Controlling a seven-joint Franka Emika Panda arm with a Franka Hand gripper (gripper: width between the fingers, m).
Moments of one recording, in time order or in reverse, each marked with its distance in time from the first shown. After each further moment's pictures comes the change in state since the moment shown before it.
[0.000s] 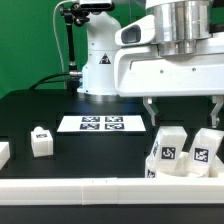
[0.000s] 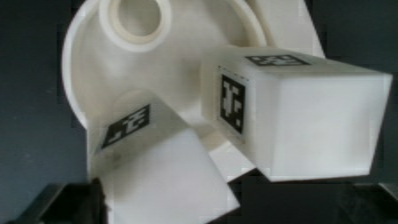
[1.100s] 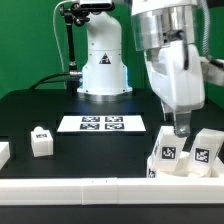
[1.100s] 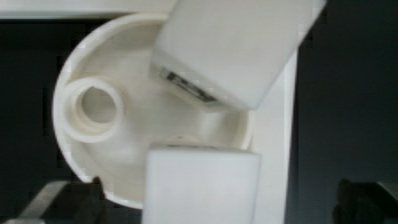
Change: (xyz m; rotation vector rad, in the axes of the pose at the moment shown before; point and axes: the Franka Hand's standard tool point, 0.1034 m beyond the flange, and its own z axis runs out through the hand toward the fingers) arm 0.004 0.006 0.001 0.030 -0.043 1.053
